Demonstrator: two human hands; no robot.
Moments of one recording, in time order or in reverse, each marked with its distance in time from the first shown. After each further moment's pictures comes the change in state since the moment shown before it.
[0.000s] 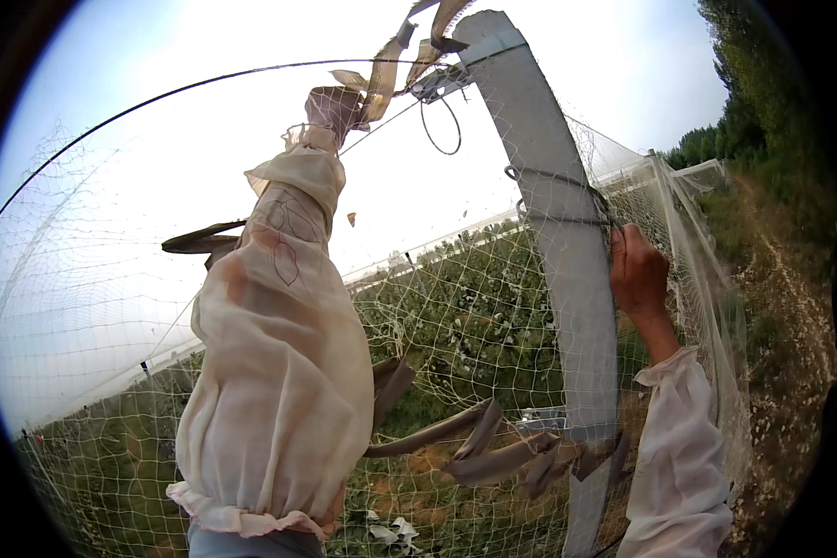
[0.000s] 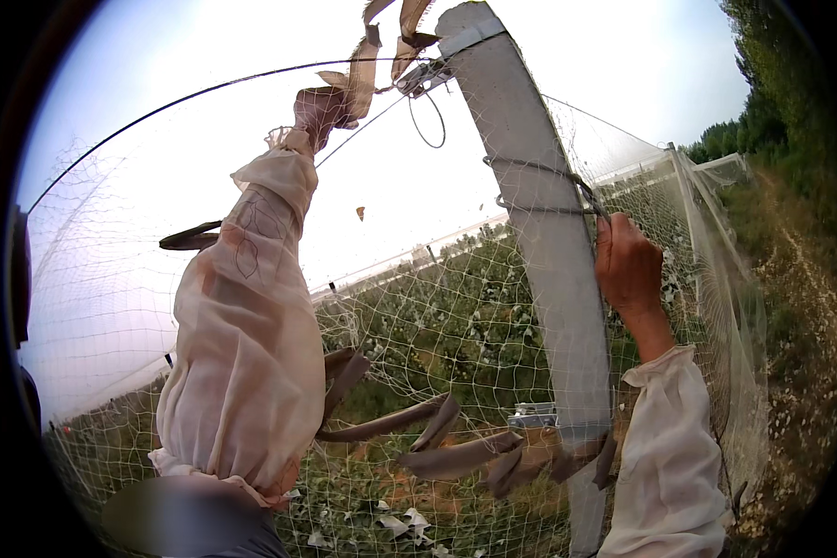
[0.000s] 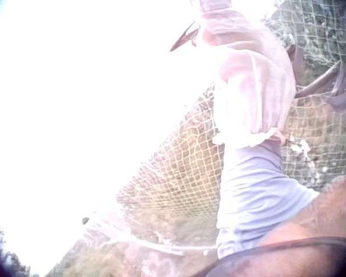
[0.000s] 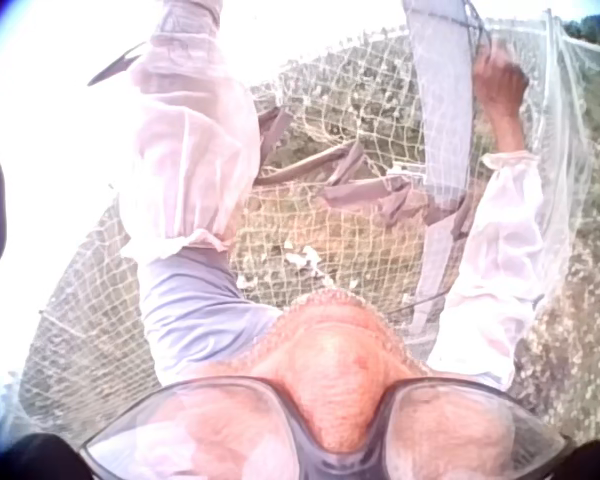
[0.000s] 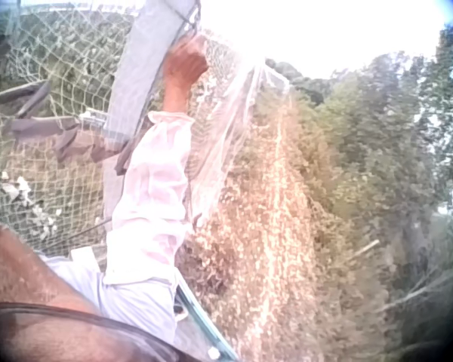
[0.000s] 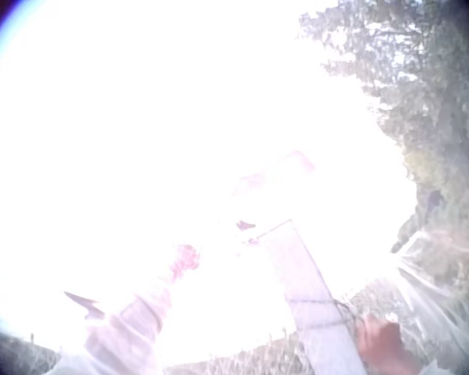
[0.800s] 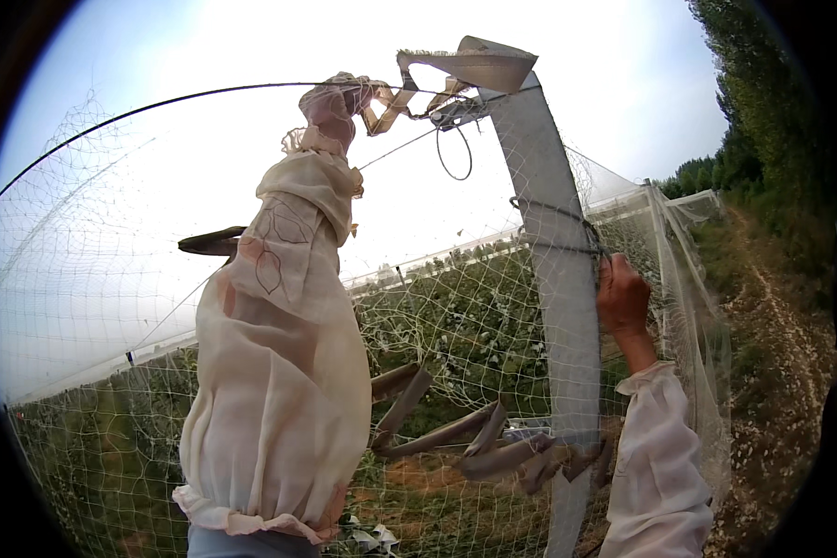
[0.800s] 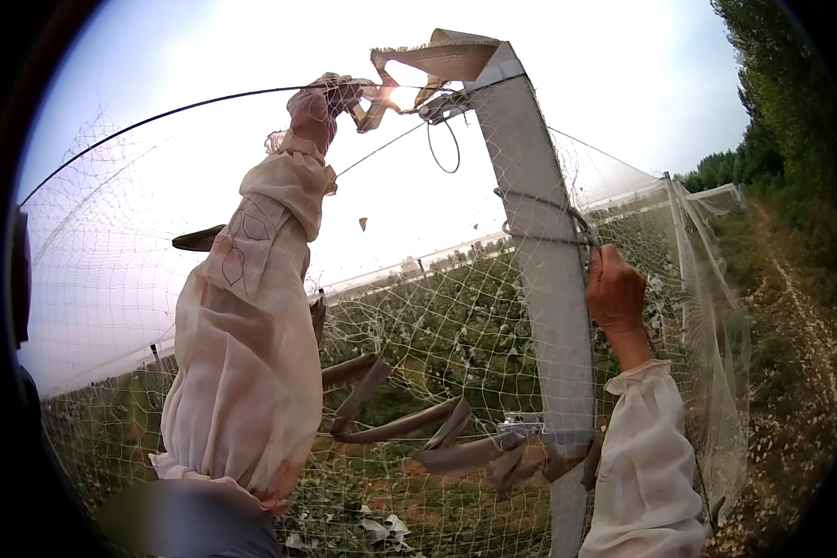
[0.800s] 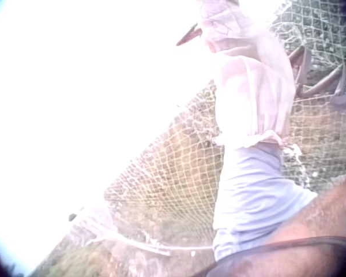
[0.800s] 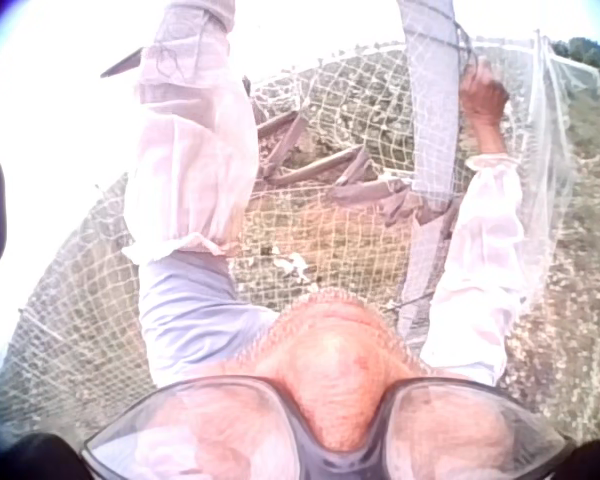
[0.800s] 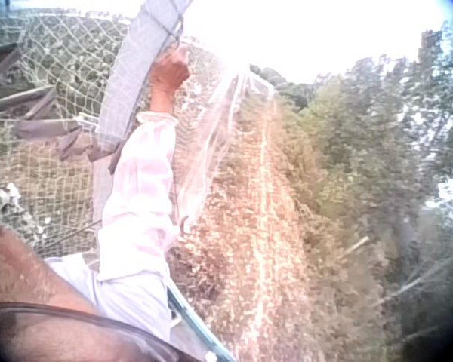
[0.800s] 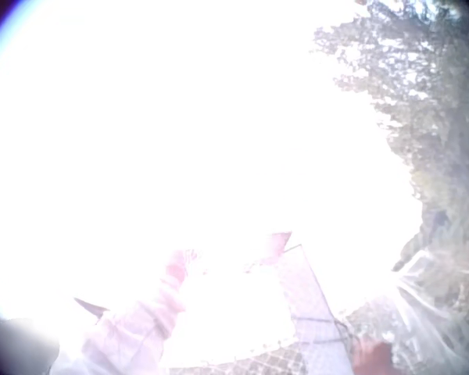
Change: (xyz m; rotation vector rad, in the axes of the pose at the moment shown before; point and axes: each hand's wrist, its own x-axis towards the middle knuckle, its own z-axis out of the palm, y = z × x) left_hand 0.016 0.064 -0.037 -0.444 0.203 -0.088; right_hand -0.003 0.005 0.000 -0.012 -0.003 0.029
